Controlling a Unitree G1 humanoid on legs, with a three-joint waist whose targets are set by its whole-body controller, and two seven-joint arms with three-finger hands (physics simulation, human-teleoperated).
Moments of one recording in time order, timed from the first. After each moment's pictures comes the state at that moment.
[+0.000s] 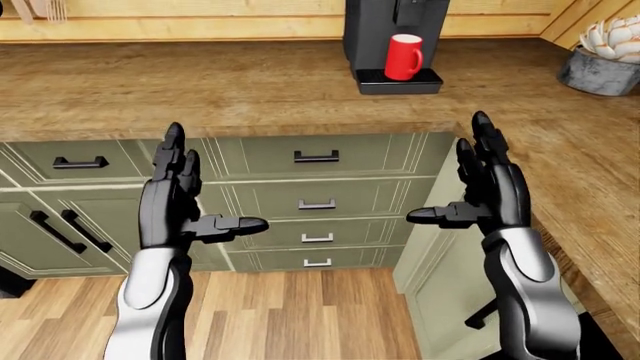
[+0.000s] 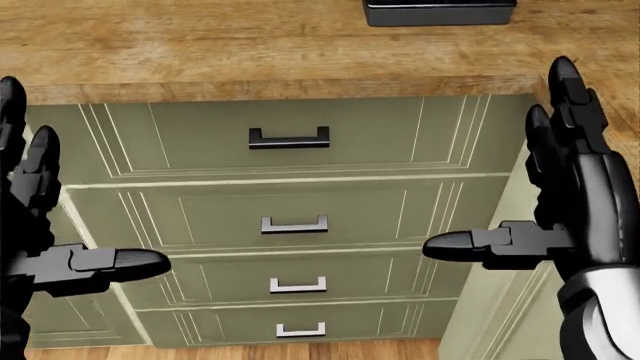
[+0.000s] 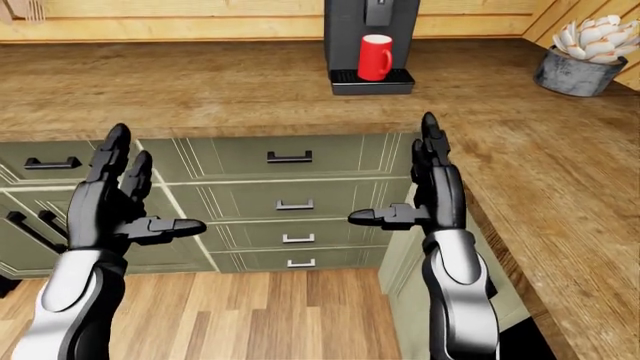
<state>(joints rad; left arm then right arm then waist) -0.16 0.13 0.23 -0.55 -0.12 0.54 -0.03 -0.21 -0.15 -0.22 -0.43 0.10 0.46 0.06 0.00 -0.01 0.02</state>
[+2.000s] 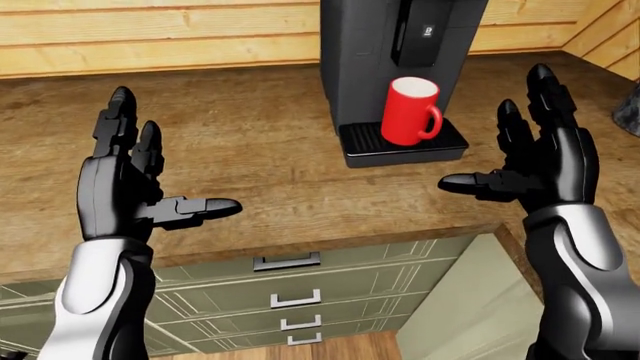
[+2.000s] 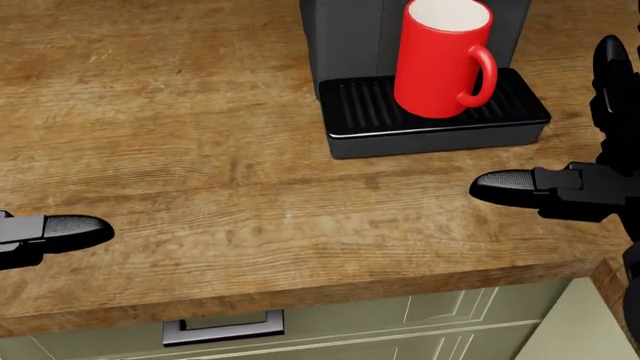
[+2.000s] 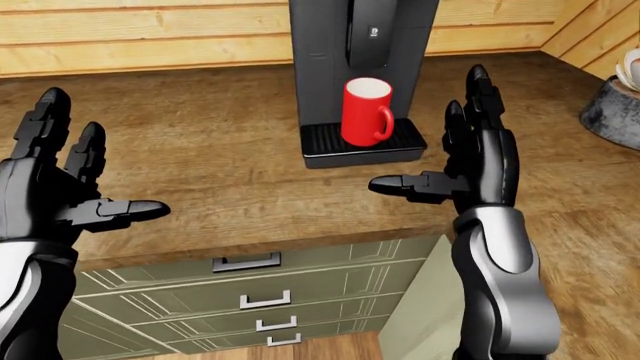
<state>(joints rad) -0.25 0.24 0.35 -0.72 -0.25 0.73 0.03 -0.34 -0.27 -0.33 -0.63 0.29 0.71 -0.07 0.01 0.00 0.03</state>
